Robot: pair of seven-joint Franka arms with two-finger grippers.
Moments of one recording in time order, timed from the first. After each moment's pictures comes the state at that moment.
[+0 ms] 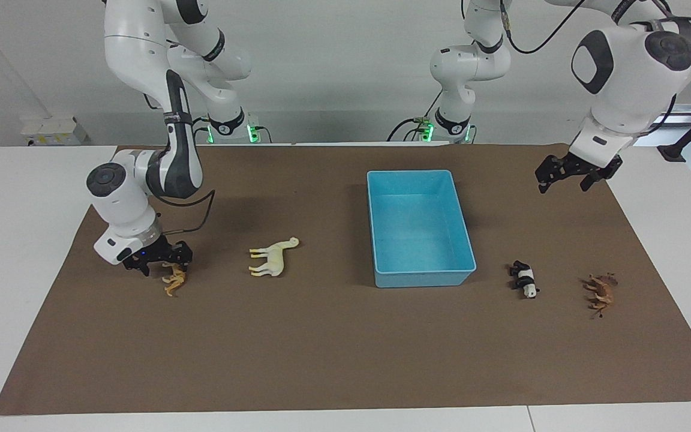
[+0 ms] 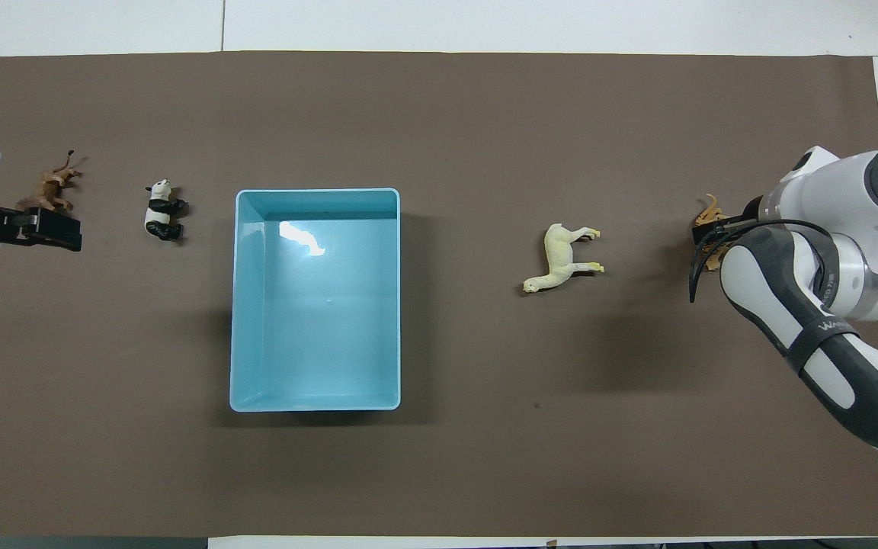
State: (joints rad) left arm 0.02 0.05 -0.02 -1.76 0.07 1.81 0.07; right arm -0.05 0.32 -0.04 -2.02 -0.02 2.40 -0.21
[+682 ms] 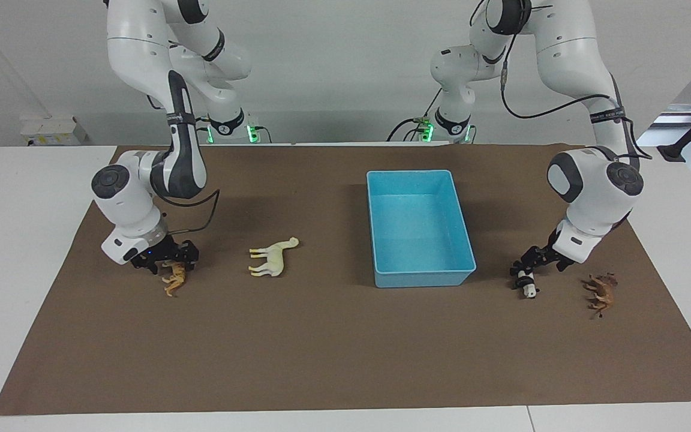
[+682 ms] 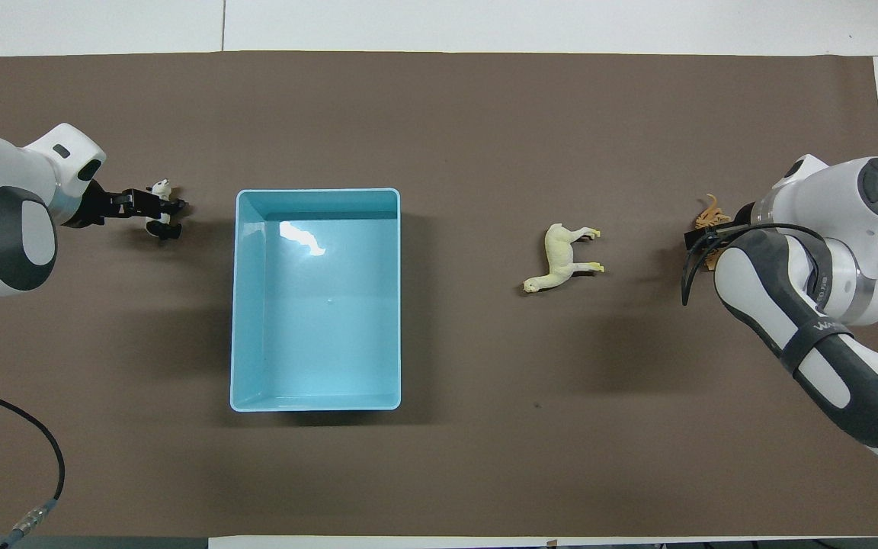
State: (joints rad) left arm 0.08 0.37 -0.03 -1.86 -0.06 2.30 0.07; right arm -0.05 0.32 -0.04 -2.05 0.02 2.40 -0.21
